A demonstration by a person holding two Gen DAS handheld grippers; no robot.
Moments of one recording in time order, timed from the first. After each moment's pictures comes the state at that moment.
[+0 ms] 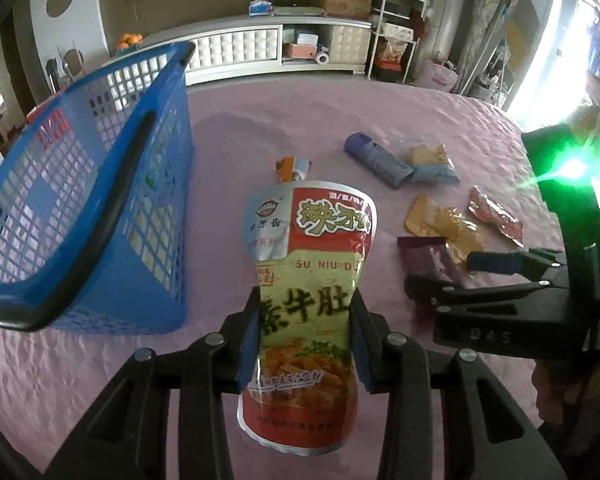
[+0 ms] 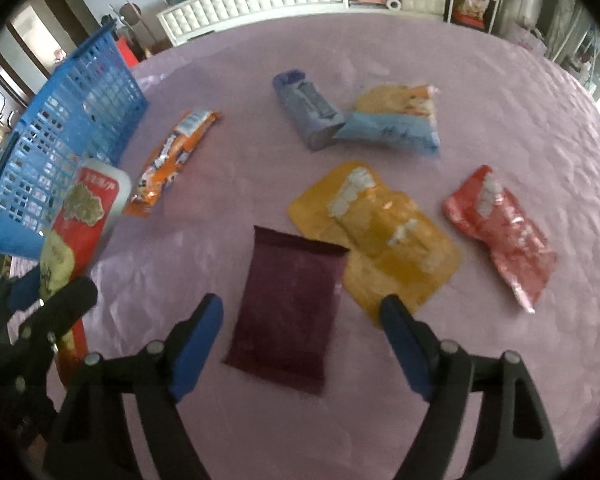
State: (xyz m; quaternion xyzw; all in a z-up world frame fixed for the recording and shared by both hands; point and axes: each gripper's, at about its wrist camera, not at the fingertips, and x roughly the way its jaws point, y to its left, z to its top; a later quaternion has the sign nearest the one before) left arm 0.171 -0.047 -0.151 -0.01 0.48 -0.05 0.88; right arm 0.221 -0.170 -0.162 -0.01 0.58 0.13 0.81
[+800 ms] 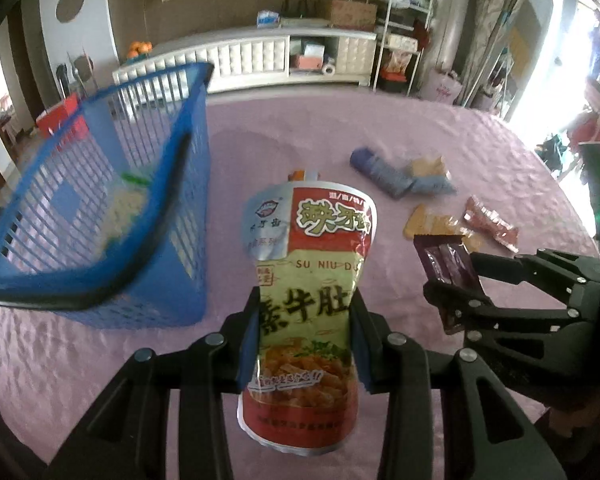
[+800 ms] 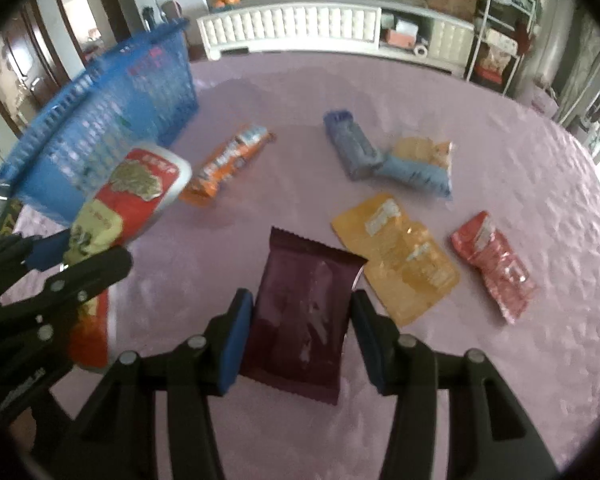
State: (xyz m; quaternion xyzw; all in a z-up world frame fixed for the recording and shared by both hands) left arm 0.153 -0.048 -0.123 0.00 0.45 -0.04 0.89; right arm 0.173 -0.155 -0.124 -0.06 0.51 0.17 0.84
